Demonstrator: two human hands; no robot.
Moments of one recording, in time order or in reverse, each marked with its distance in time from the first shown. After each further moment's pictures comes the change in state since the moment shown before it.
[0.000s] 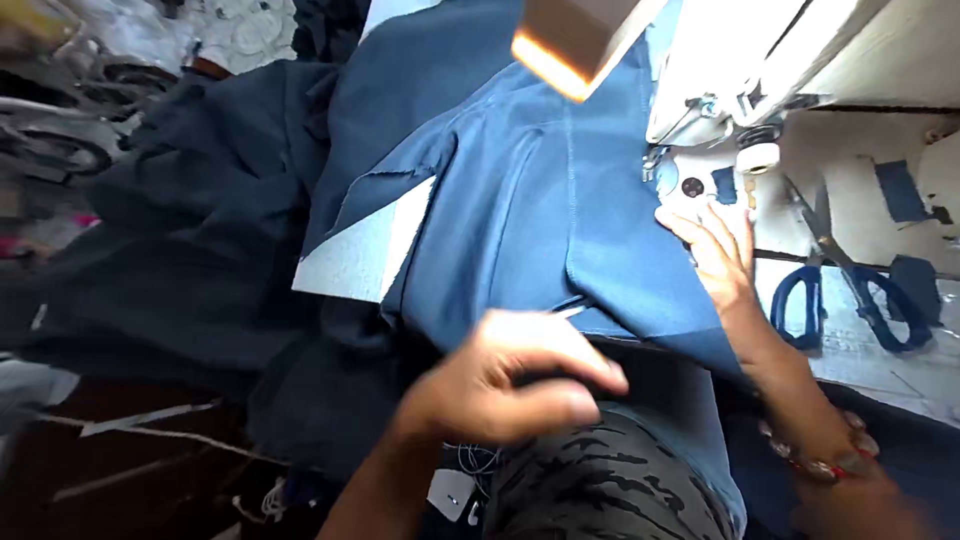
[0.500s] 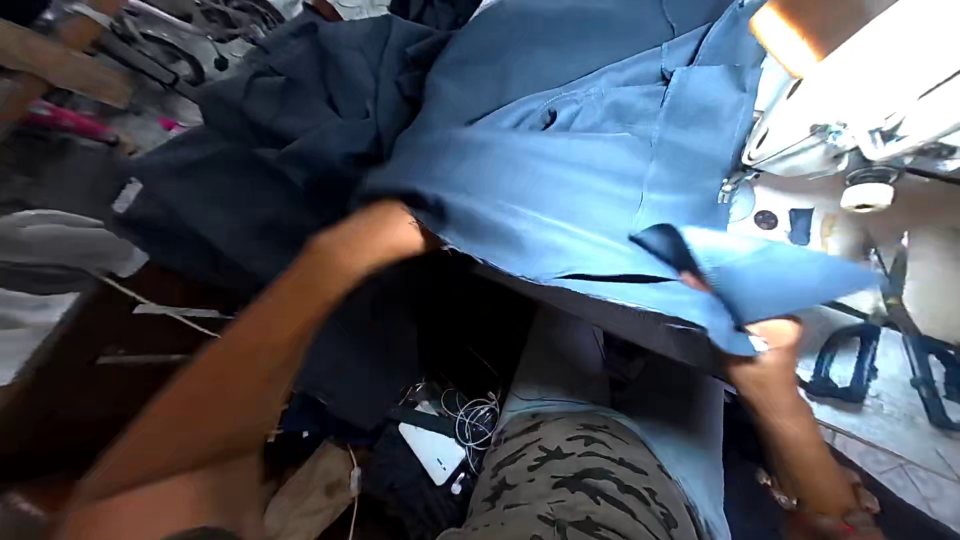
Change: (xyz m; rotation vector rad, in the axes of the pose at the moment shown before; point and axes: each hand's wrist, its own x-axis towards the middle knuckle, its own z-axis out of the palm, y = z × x) left_hand -0.048 0.055 -0.108 1.219 0.126 -0.970; right_hand -0.016 -0.021 0.016 0.276 0.154 0.164
